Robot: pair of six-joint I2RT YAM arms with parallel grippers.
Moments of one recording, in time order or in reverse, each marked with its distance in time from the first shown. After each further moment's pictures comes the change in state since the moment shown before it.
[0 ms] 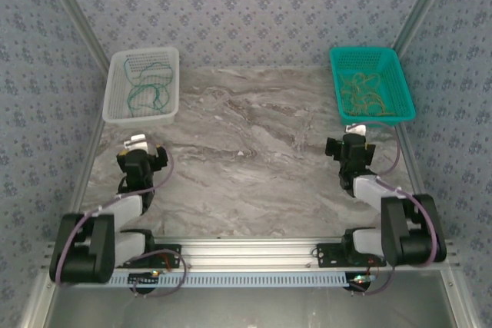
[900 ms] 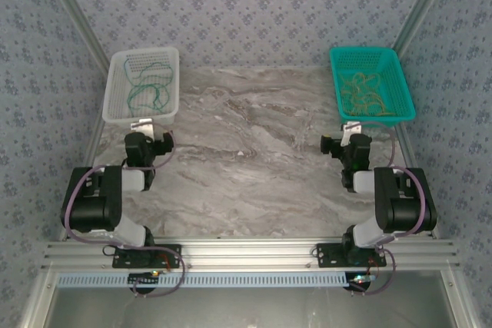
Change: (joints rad) left arm 0.060 0.323 0.184 0.179 0.250 0.063; right arm -0.099 0.198 -0.023 0.334 -0.325 -0.101
